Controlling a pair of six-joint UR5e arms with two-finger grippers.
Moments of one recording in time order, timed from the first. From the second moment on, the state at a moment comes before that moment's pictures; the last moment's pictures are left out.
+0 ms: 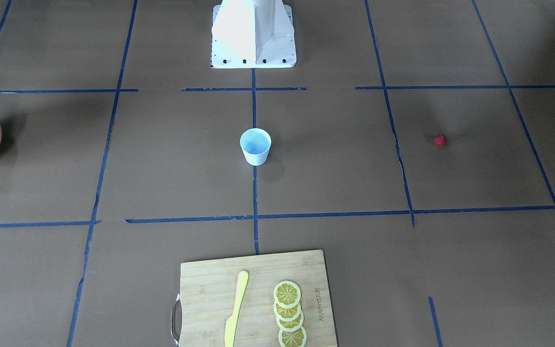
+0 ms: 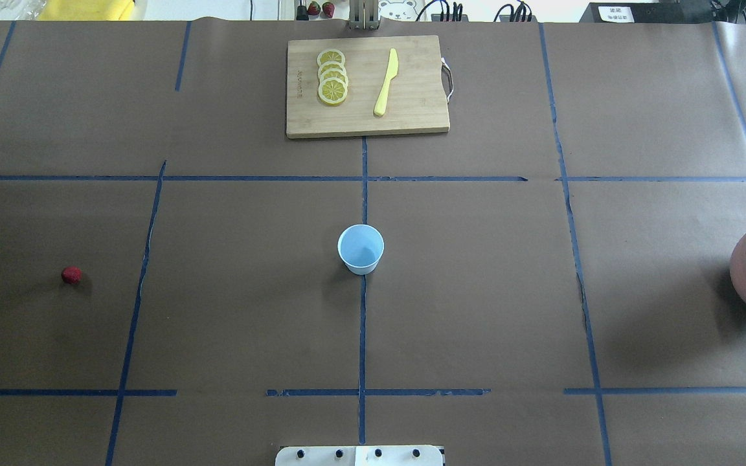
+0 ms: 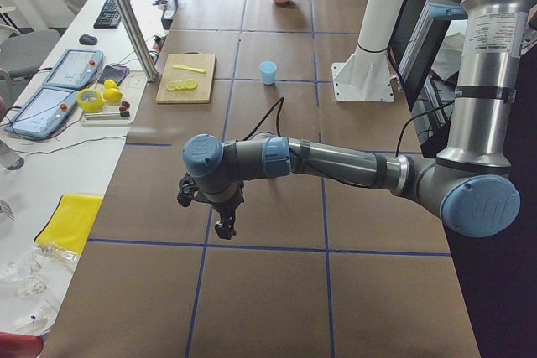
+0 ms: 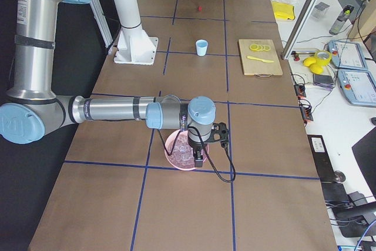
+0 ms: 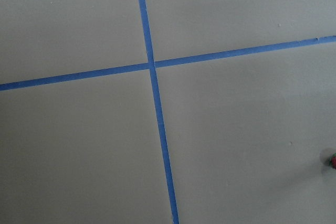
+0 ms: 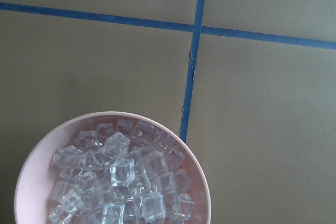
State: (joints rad) left arm -1.58 -1.60 -1.68 -1.30 -2.40 0.26; right arm 1.53 -1.73 1.79 -1.62 2.34 -0.07
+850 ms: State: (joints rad) left arm -1.56 -1.45 -1.66 -1.82 -2.41 0.10; right arm 1.30 -1.84 1.84 -1.28 2.32 0.59
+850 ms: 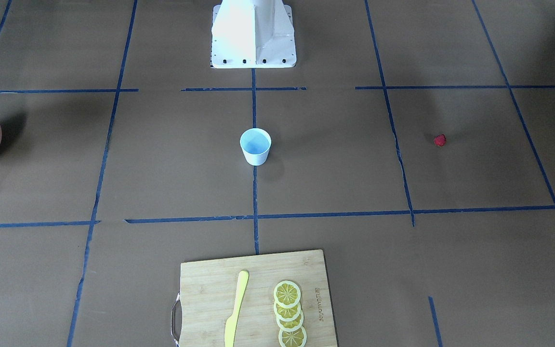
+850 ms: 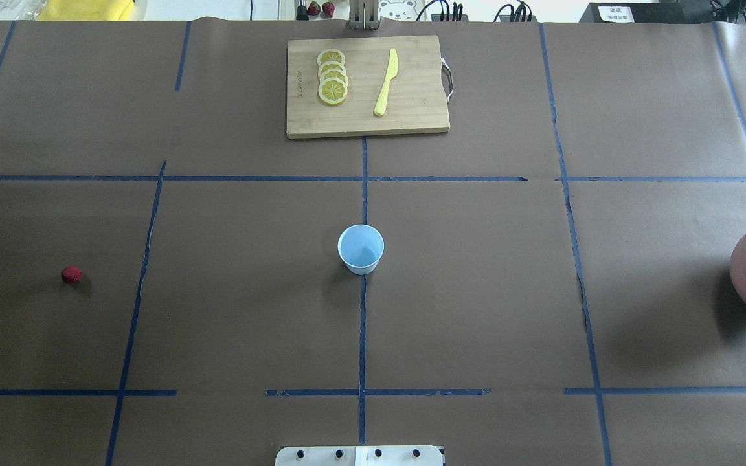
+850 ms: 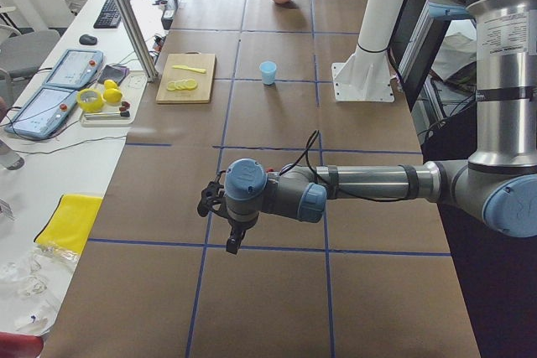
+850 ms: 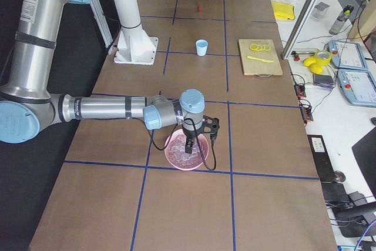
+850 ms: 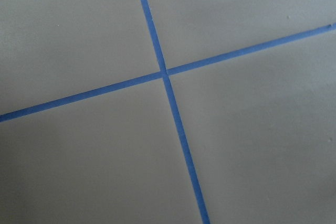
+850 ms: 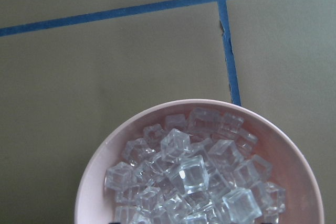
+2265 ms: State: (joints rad) left arm -1.54 -1.45 -1.66 -1.82 -2.46 0.08; right arm 1.18 -1.89 1.80 -1.18 2.29 0.98
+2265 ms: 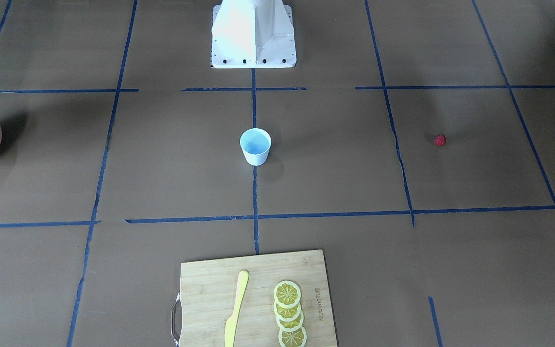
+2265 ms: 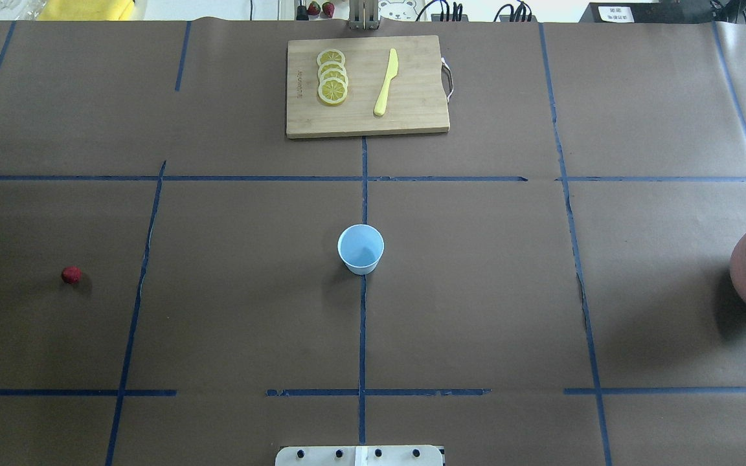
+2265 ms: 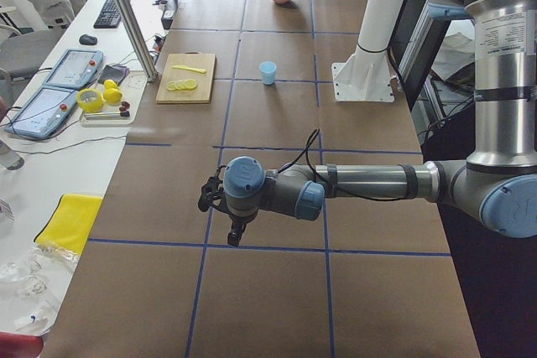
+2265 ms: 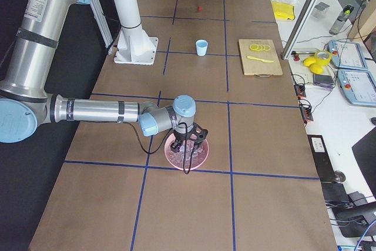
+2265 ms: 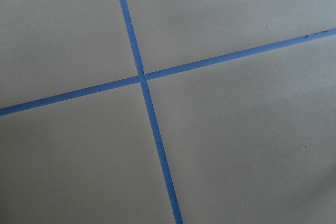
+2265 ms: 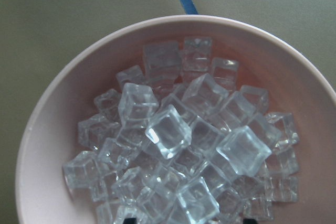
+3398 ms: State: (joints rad) left arm -1.54 -1.45 -1.66 -1.82 -2.50 0.08; right arm 1.17 -1.88 1.78 -1.18 2.23 0.98
